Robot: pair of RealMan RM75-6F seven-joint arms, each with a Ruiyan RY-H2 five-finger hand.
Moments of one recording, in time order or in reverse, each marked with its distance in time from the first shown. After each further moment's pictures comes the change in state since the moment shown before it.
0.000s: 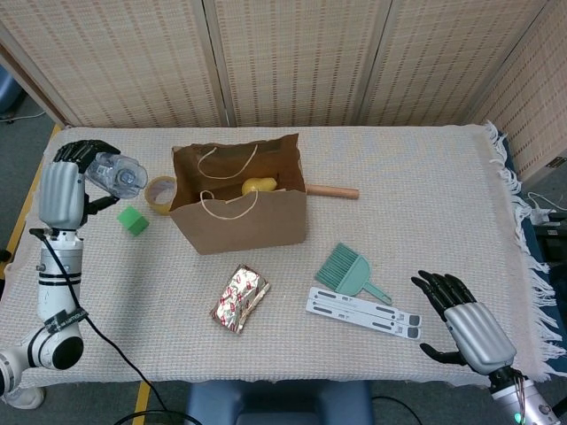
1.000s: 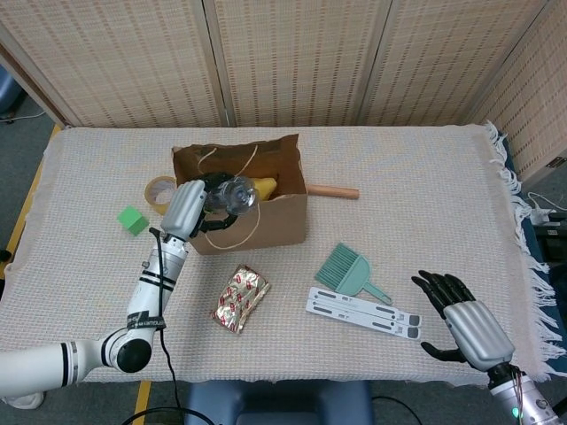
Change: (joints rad) left arm -0.211 -0.186 -0.057 -0.160 -0.243 -0.274 0.137; right arm 0.018 -0.006 0.008 0.013 0.041 -0.034 -0.005
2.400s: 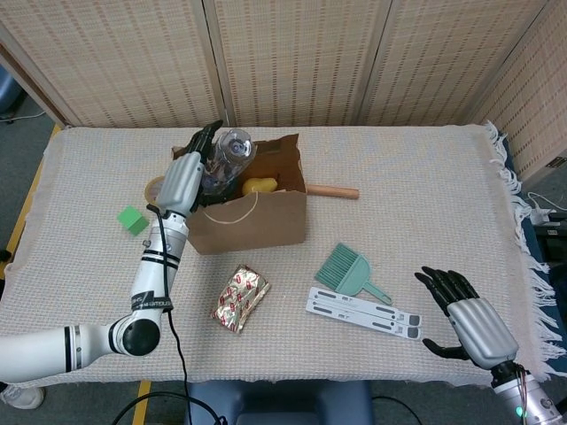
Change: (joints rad) left arm -0.116 0.043 -0.118 -0.033 -0.267 0.056 0.186; right arm -0.002 0.014 0.006 -0.004 -0.005 0.020 0.024
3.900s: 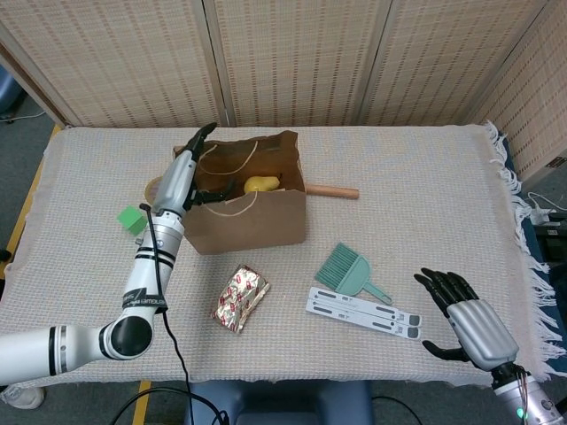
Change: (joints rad) left arm -0.015 0.085 -0.066 -0.112 -0.227 -0.001 -0.072; right arm -0.002 0.009 -0.005 -0.005 -0.012 -0.002 0.011
